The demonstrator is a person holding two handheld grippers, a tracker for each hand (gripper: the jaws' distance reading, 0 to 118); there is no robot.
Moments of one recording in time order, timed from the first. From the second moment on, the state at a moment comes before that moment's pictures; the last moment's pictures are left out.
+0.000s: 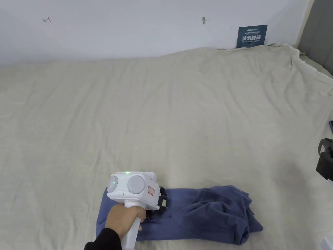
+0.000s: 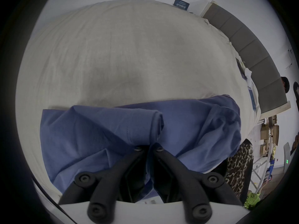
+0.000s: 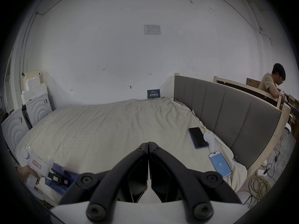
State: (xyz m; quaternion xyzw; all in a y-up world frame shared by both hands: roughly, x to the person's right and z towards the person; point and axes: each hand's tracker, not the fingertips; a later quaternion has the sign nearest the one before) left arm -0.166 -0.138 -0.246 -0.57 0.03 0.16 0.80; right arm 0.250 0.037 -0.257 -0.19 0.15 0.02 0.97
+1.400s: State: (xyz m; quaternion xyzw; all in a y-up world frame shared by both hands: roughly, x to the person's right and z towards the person) left arm -0.231 -0.160 -0.139 -0.40 0.07 0.11 0.91; right arm 0.232 0.039 -0.255 -0.20 0.16 0.03 0.97
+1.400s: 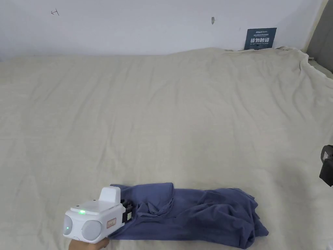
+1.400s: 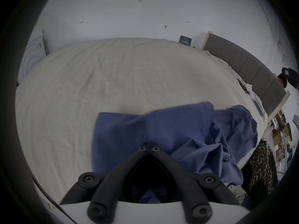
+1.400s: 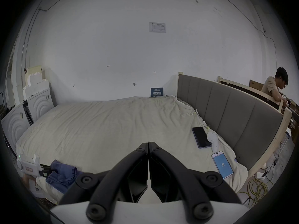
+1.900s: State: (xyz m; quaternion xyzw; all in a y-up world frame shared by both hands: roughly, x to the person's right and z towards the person) left arm -0.146 -0.174 -0.148 -0.39 -0.01 0.16 0.91; right arm 0.243 0.036 -0.251 -0.20 0.15 0.02 0.97
